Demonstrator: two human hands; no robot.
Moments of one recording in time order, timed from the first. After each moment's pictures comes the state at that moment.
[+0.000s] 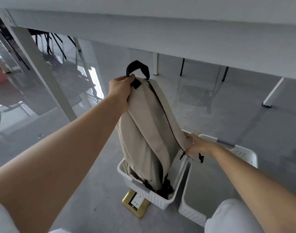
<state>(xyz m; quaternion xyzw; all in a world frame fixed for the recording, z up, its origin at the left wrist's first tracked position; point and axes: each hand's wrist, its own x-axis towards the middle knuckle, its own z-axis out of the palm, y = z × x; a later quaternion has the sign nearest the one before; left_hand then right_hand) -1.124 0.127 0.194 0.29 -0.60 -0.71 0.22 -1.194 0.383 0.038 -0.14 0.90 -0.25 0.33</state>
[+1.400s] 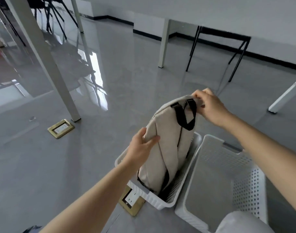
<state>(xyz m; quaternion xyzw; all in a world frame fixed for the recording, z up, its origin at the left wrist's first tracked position) -1.051 0.176 0.030 0.23 -0.70 -0.67 0.08 -1.254 0.338 0.096 -0.32 0.91 -0.24 -0.03</state>
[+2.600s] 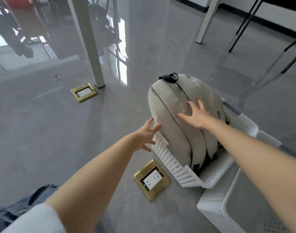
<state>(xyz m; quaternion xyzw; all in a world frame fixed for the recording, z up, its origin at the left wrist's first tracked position) -1.056 0.068 -0.095 0.34 -0.63 -0.67 -0.17 -1.235 0.202 -0.072 -0.23 0.95 -0.05 0.21</state>
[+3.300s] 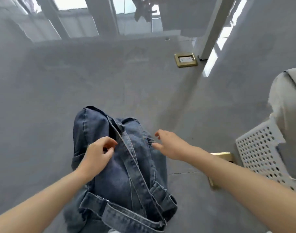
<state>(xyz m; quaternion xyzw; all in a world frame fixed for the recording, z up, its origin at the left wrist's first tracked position) -0.639 0.080 -0.165 0.60 -0.72 -0.33 0.13 -0.896 0.093 -0.166 -0.64 0.67 0.02 0.38</state>
